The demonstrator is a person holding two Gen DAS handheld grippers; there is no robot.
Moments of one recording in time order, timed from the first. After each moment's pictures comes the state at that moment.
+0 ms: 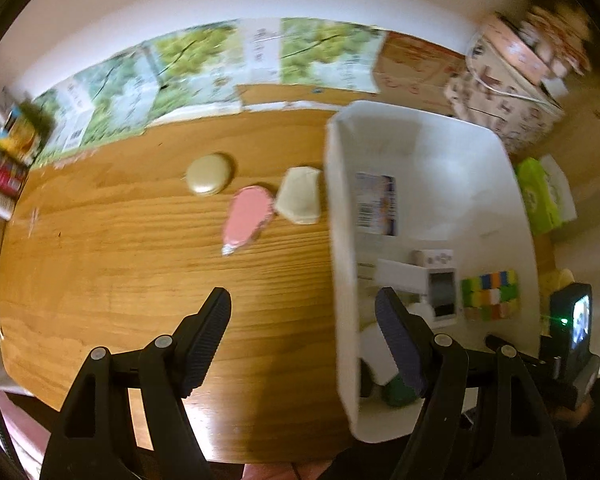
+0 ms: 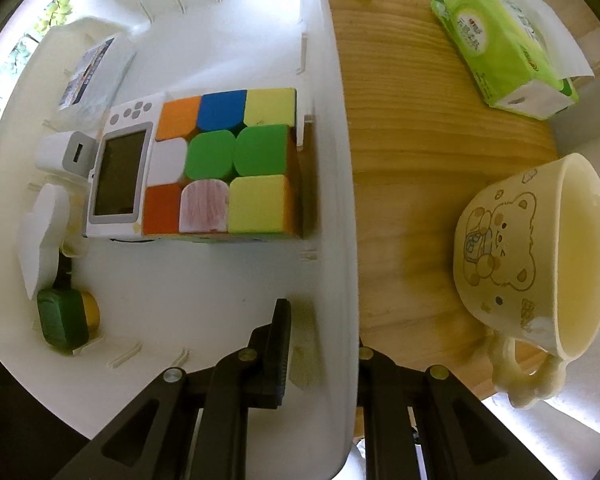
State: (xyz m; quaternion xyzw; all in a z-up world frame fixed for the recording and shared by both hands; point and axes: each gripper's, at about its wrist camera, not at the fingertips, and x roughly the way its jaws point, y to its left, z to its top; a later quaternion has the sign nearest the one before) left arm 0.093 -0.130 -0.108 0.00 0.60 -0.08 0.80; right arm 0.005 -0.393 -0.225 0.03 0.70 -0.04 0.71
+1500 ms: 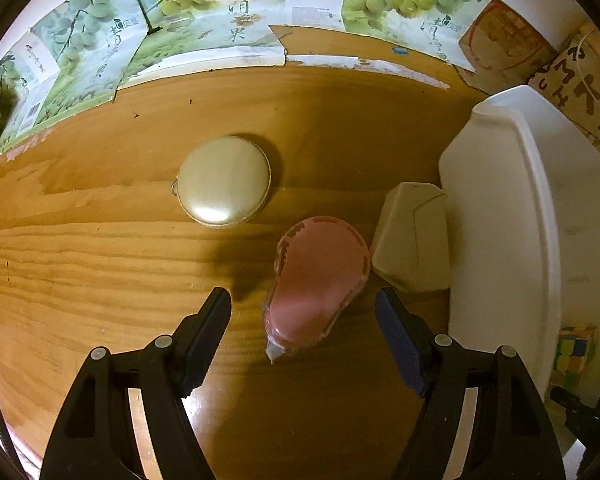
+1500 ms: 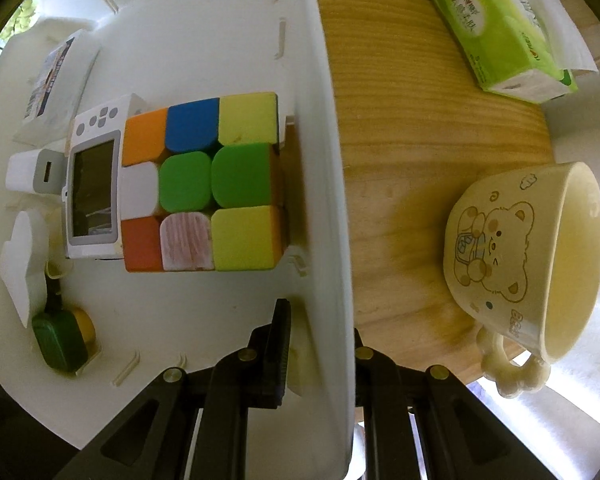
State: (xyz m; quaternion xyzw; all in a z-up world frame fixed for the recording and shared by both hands) left arm 0.185 -0.098 -0.230 -0.01 0.64 -0.07 0.77; right arm 0.062 -0.398 -0.231 0.04 0.75 -0.08 0.66
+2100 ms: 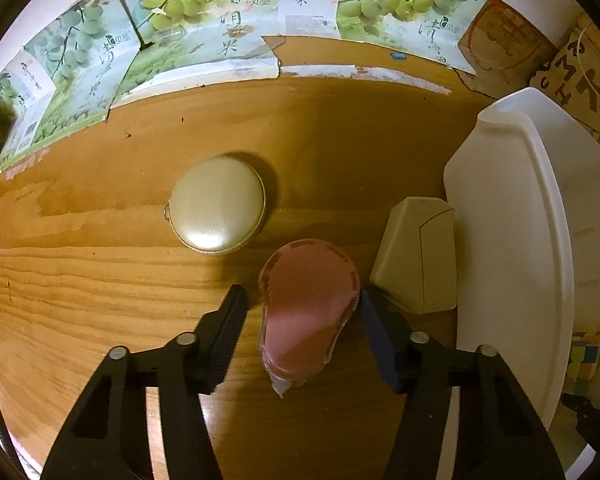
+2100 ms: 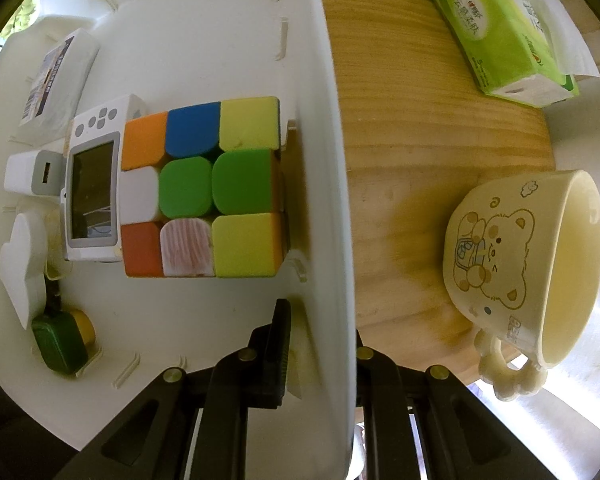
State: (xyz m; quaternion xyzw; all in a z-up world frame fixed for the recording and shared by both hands) left arm 0.192 -0.104 -0.235 0.01 0.62 -0.07 0.78; right arm 0.067 -0.396 -0.232 0.03 0.75 -0.08 0.66
